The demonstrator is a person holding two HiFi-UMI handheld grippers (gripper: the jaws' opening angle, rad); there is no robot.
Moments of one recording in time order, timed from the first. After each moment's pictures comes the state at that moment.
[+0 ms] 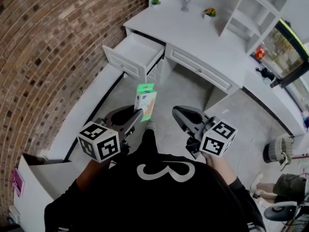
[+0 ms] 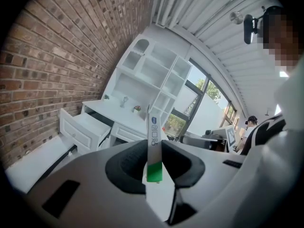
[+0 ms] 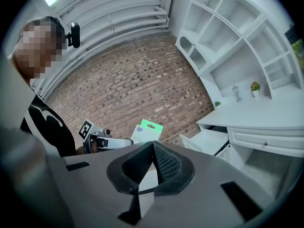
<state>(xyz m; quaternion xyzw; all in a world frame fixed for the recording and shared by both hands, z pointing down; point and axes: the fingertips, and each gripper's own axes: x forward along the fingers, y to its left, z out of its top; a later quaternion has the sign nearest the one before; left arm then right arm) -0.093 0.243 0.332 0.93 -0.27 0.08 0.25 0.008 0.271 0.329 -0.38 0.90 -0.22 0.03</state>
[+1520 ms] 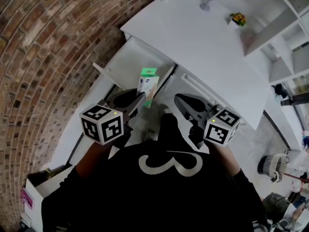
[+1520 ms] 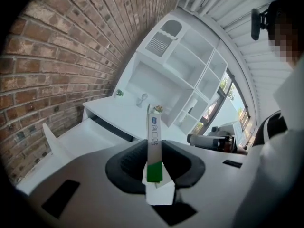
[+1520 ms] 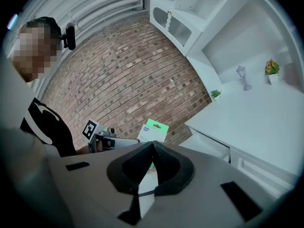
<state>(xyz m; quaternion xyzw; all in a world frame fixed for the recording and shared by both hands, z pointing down) -0.034 -0.107 0.388 0.90 -0.29 0.12 0.31 0.063 -0.072 0.373 -0.35 0.89 -0.30 -0.01</state>
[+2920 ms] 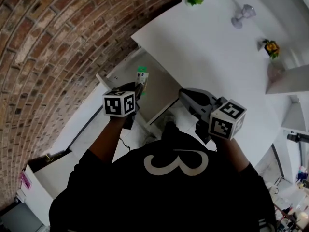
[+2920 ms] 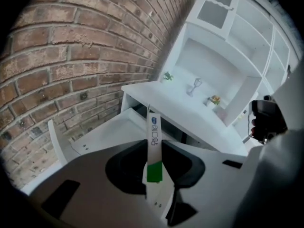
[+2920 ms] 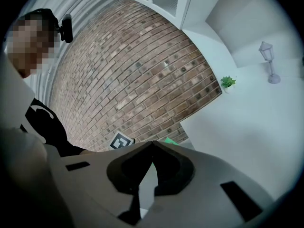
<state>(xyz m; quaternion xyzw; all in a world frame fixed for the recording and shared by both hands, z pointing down) -0.060 -0.301 0.556 0.77 -0.47 0.23 0.37 0.085 -0.258 0.412 -0.25 0.91 -0.33 -0.08</state>
